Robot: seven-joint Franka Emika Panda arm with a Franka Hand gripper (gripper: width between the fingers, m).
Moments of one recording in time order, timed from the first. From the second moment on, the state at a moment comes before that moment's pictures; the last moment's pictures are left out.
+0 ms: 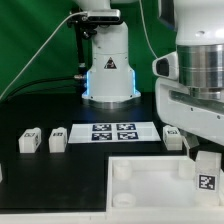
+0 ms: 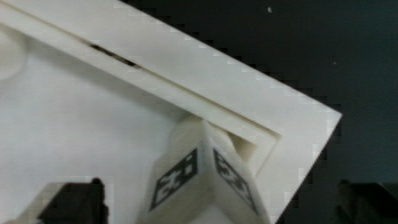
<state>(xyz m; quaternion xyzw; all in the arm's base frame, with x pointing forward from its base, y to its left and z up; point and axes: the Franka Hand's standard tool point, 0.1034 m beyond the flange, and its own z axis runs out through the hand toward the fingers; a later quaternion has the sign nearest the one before) 0.622 0.124 0.075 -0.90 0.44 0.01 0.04</state>
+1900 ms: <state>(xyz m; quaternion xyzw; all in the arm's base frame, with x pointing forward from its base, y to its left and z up) 0.624 0.105 0.070 -0.61 0.79 0.00 0.04</state>
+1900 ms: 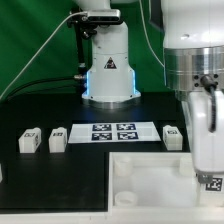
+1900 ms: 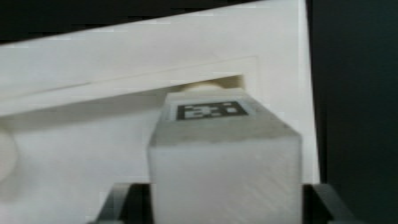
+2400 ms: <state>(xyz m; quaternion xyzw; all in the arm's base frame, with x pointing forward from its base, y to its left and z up) 0.620 0.104 0.070 -0.59 0.81 -0.01 0.02</state>
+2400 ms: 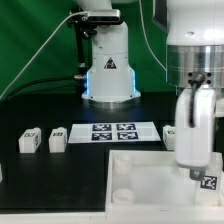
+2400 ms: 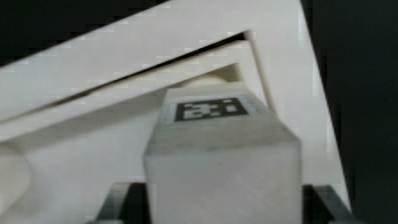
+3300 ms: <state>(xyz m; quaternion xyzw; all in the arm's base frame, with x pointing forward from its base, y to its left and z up) 0.616 0.124 0.117 -0.60 0.80 0.00 0.07</state>
